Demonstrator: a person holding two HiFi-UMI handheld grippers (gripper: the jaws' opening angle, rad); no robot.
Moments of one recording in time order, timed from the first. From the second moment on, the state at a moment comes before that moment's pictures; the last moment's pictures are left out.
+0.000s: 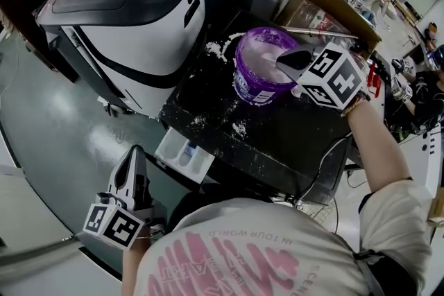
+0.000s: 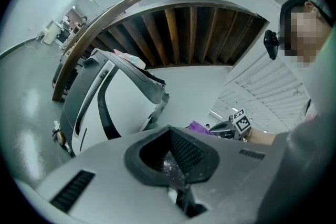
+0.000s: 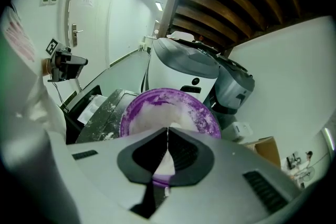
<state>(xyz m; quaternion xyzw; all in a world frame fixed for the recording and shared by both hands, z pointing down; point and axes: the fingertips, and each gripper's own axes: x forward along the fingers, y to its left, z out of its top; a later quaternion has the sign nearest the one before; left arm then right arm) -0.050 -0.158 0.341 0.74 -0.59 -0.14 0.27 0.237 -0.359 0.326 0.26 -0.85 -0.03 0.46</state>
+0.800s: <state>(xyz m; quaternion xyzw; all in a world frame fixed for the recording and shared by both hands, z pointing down) -0.029 -0.175 0.344 0.77 -0.56 -0.15 0.28 0.224 -0.326 0.318 0.24 -0.87 0.06 0.42</state>
